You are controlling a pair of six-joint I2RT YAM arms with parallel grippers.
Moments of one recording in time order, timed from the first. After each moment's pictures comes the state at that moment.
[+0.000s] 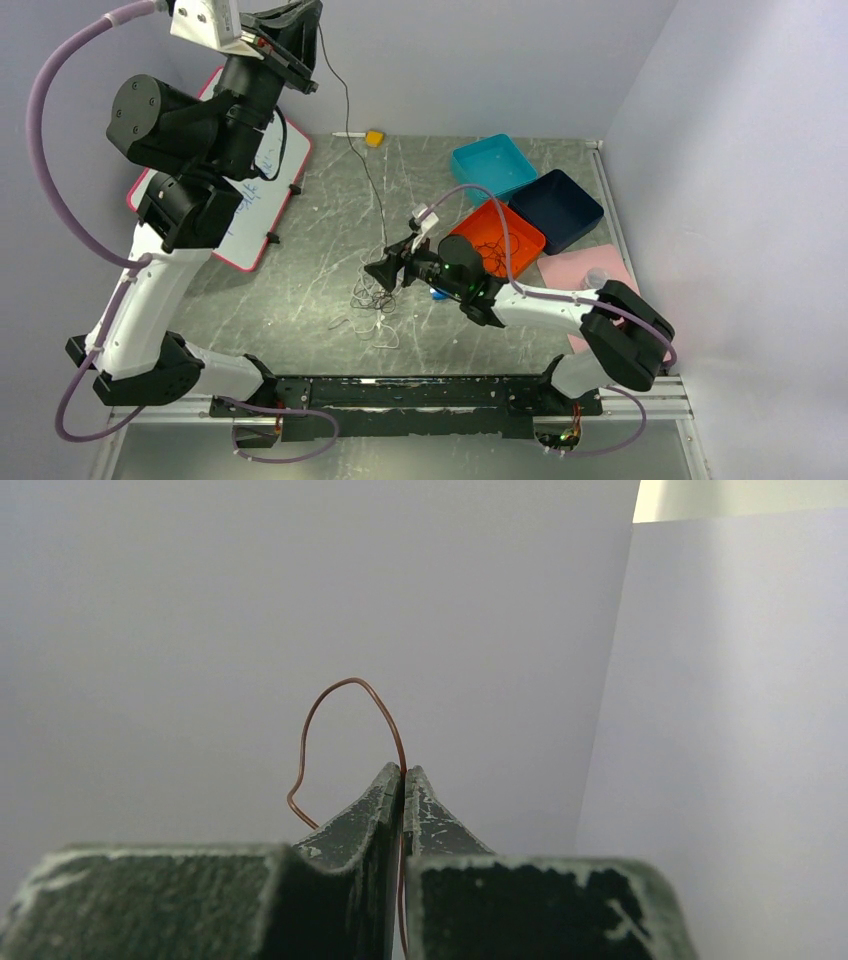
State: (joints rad) left arm -0.76 1.36 2.07 -0.09 -0.23 0.08; right arm 0.93 1.45 0.65 0.69 -0.11 0.32
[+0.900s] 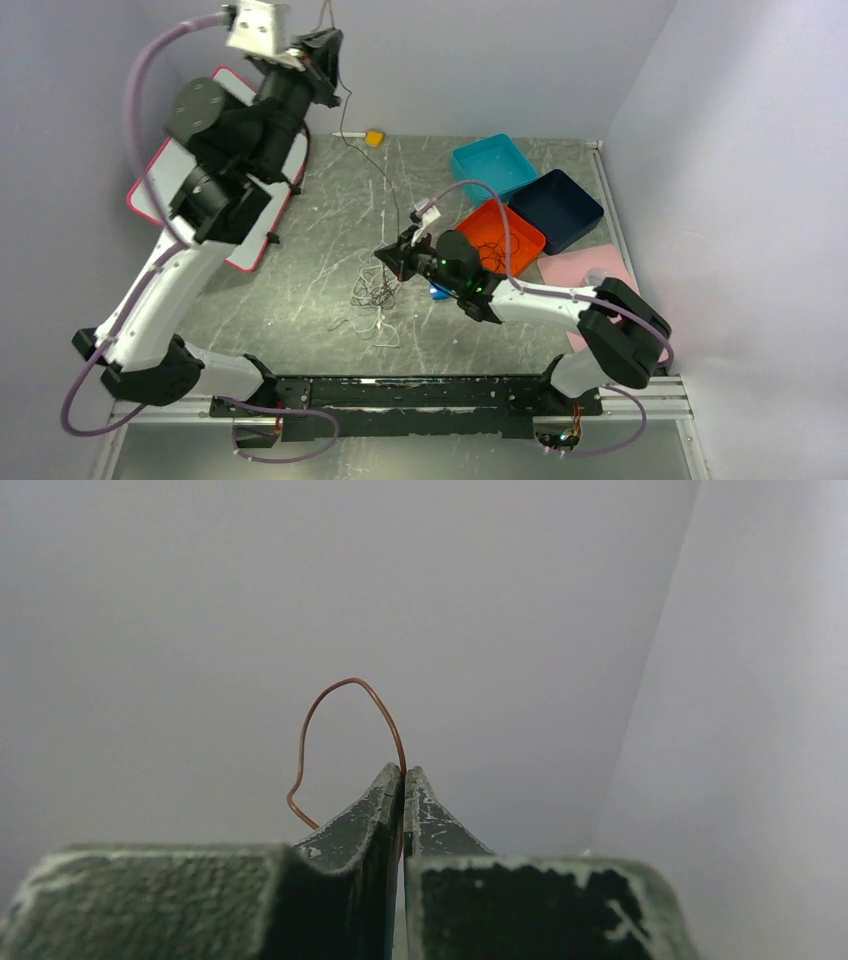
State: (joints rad) left arm -0.74 1.34 1.92 -0.09 -0.30 0.06; right arm 0.92 1.48 0.71 0.64 -0.04 0.35
